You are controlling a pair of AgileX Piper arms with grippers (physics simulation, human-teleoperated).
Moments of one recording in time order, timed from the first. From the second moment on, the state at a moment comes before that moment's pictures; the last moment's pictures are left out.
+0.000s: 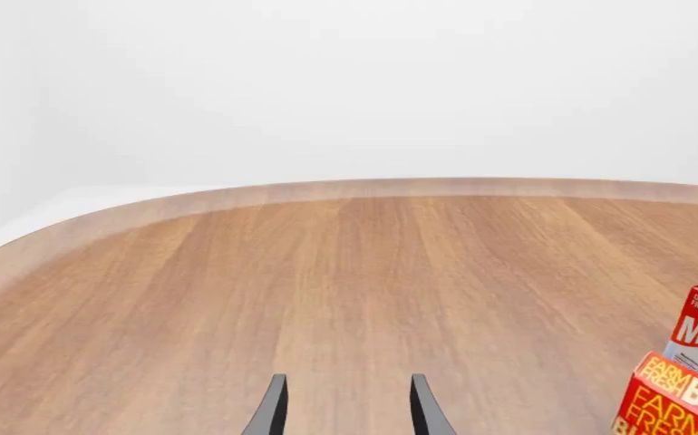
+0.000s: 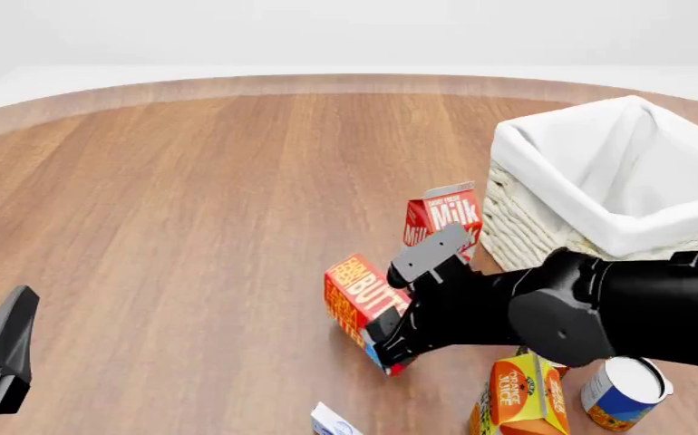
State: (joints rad) left arm 0.00 0.01 0.00 0.00 0.00; right arm 0.77 1.47 -0.67 0.15 0.07
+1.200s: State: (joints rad) left arm 0.00 0.01 0.00 0.00 0.00; right arm 0.64 0.97 -1.10 0.52 0.07
